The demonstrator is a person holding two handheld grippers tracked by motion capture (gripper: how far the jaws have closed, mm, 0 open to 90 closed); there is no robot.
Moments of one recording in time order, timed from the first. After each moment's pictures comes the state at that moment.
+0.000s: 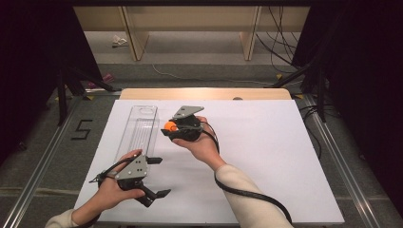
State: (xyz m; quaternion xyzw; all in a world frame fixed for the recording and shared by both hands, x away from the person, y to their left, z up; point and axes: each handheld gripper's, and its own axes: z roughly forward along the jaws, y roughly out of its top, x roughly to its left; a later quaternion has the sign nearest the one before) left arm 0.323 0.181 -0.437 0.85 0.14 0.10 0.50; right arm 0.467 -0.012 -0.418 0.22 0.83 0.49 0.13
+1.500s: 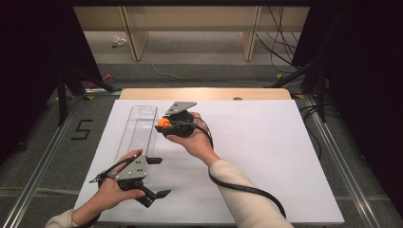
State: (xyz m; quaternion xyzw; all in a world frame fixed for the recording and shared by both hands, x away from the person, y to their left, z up) left arm 0.322 0.181 -0.436 0.85 0.14 0.11 0.50; right arm 0.475 0.006 -0.410 0.21 0.84 0.49 0.12
